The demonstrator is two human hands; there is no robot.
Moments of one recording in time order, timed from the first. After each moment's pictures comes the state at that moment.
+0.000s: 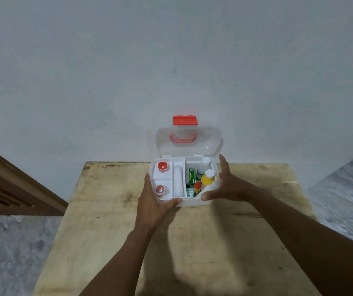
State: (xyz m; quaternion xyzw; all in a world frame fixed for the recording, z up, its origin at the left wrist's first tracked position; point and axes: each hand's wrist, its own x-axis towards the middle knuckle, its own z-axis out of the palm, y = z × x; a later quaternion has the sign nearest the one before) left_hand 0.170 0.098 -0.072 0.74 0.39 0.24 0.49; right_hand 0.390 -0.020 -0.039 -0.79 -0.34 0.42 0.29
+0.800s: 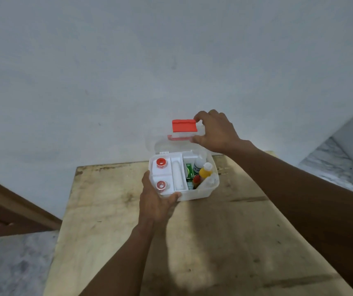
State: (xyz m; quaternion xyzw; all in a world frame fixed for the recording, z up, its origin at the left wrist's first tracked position) left_hand 0.156 0.114 -0.085 0.74 0.35 0.23 0.53; right_hand 0.363 0.052 0.069 -0.89 -0.43 0.02 0.14
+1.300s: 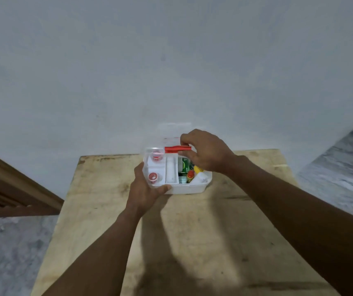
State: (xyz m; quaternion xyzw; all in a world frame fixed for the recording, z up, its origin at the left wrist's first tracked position) left_hand 0.164 0.112 -0.064 0.74 0.41 0.17 0.50; right_hand 0.348 0.016 0.043 -0.79 -0.59 0.06 0.15
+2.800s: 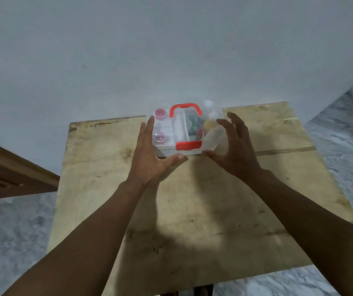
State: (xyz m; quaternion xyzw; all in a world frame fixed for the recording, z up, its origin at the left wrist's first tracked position) left_hand 0.140 0.116 -0.081 0.83 0.26 0.23 0.43; right_hand 0.302 -0.055 -0.076 -0.85 -0.44 -0.04 0.29
